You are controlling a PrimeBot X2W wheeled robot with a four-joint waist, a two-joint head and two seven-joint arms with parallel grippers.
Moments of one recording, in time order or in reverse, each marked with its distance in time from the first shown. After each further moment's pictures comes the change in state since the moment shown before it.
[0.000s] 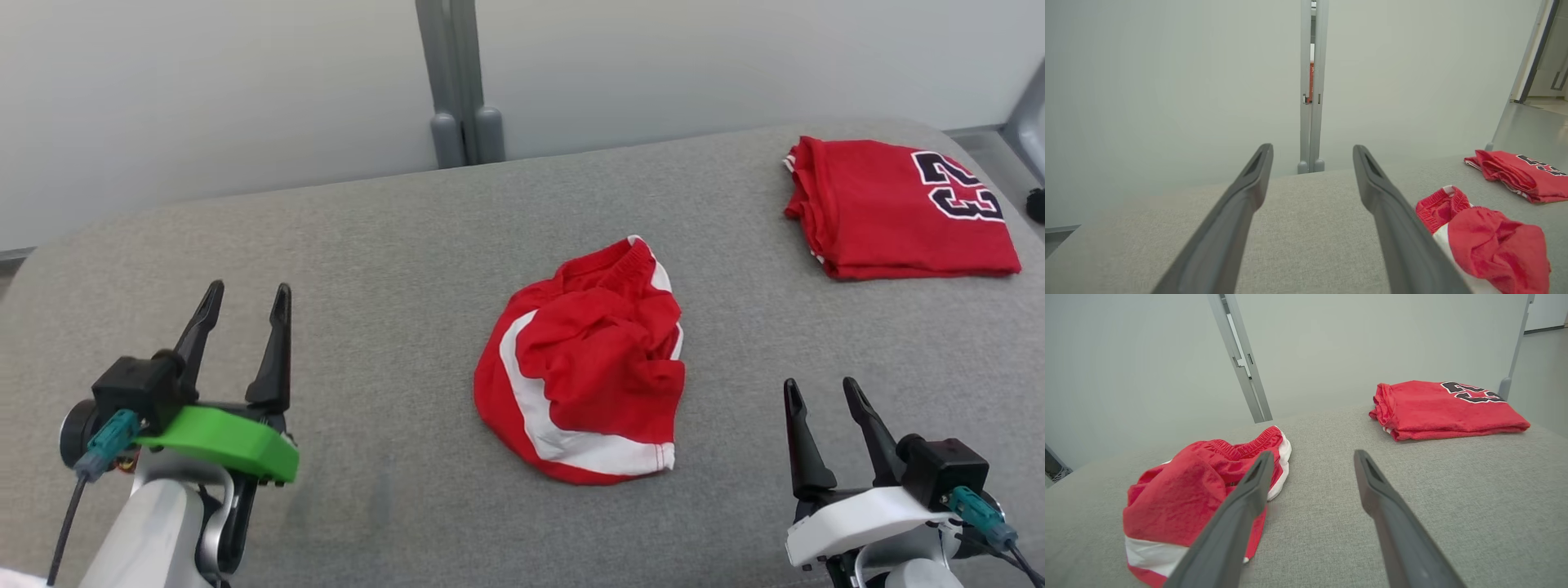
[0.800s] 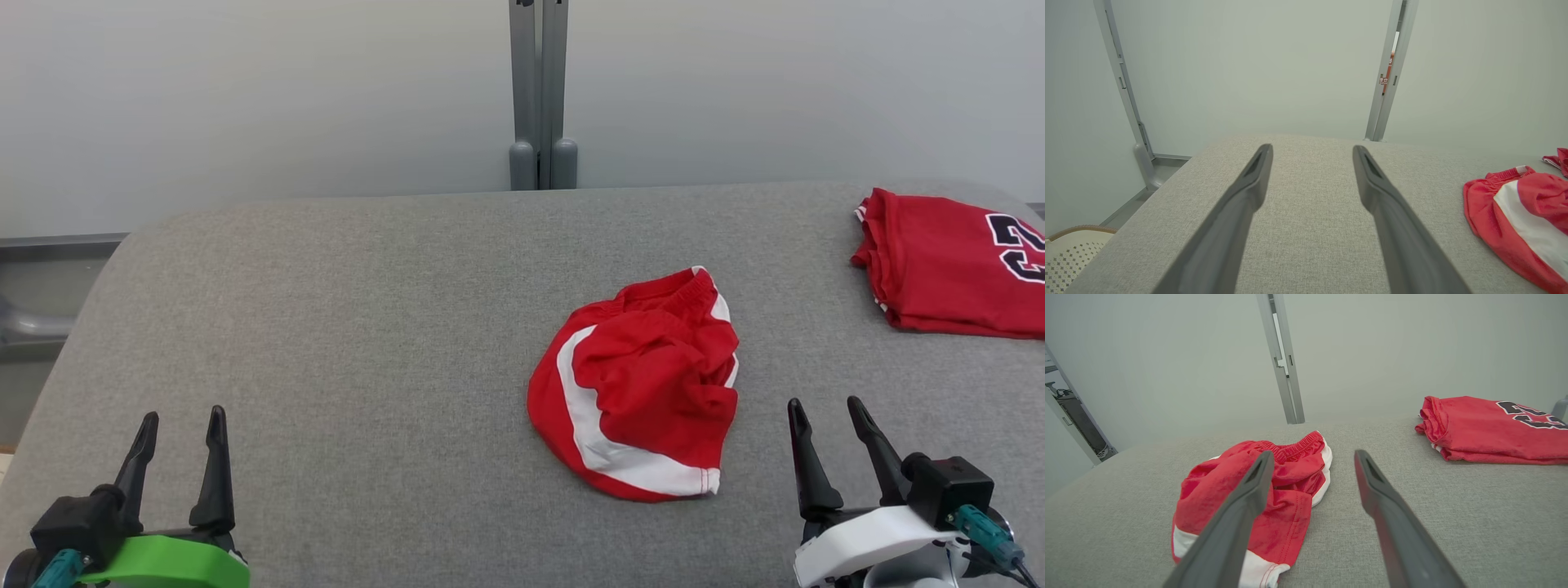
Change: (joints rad) left arm 0.313 -0.038 0.235 -0.112 0.073 -0.027 0.000; right arm 0.043 -0.028 0.017 -0.017 0.010 0.000 0.000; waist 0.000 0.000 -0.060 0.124
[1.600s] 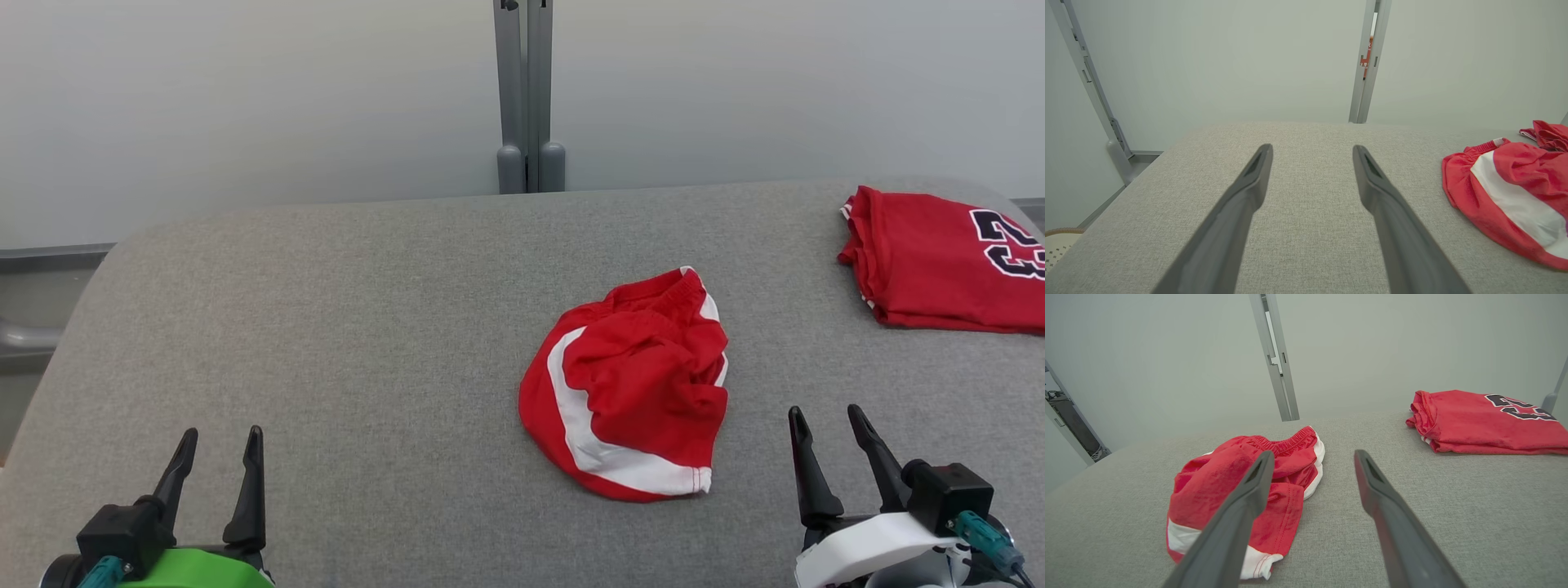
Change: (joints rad) left arm 0.011 -0.037 -0.014 0.039 0.067 -0.039 0.000; right arm 0.012 -0.001 -0.001 0.007 0.004 0.000 0.000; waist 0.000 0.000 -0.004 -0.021
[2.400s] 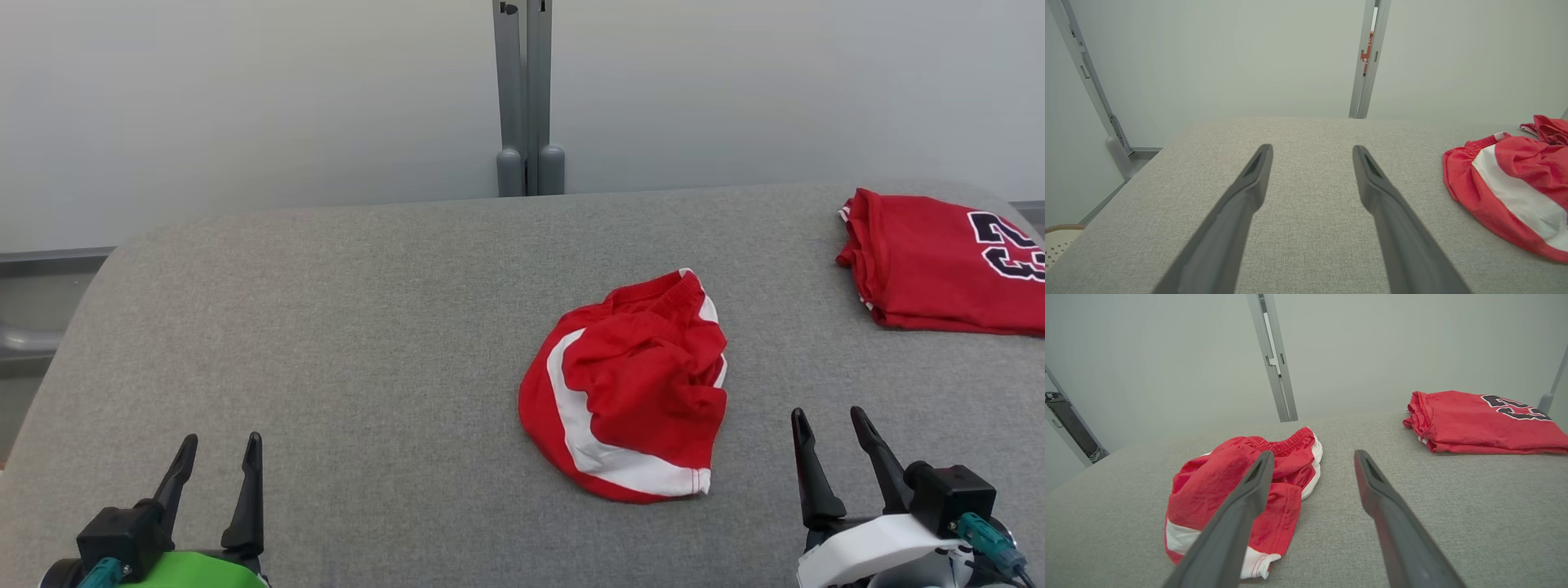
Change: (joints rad) left arm -0.001 0.015 -0.013 0.022 -0.012 -0.002 0.000; right arm 0.005 0.002 -0.006 0.000 -0.001 0.000 0.000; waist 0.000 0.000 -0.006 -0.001
